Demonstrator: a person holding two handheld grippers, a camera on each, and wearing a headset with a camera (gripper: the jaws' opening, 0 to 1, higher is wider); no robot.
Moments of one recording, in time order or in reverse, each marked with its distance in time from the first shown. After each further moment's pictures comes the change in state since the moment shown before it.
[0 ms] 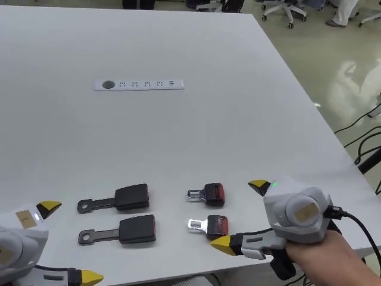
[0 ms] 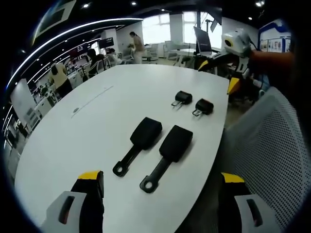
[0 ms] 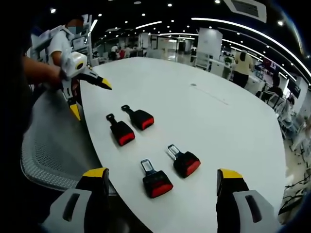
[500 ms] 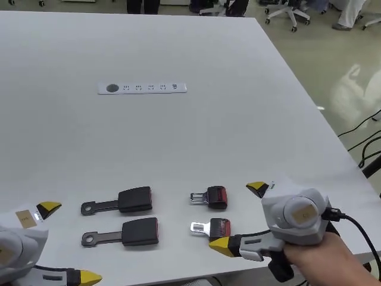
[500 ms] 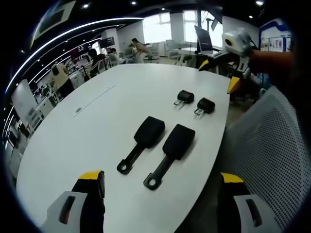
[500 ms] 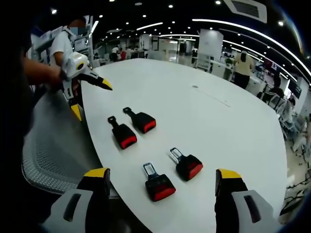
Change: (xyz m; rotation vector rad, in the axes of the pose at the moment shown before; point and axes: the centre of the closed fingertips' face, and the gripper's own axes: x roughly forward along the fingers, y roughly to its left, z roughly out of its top) left arm -0.005 0.006 -0.004 0.001 0.012 0.022; right arm 0.003 0.005 0.005 0.006 -0.010 0.010
